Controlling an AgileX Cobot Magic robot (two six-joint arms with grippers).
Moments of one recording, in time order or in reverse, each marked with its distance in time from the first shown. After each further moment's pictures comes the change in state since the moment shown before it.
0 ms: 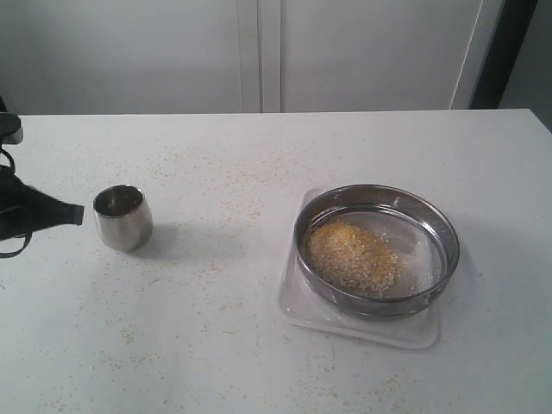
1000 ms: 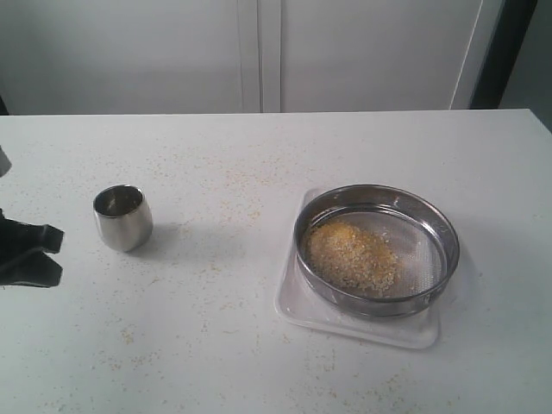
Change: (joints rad) left arm 0.185 -0.095 0.001 -1.047 0.531 0.952; right arm 0.000 0.000 0.000 0.000 0.000 0.000
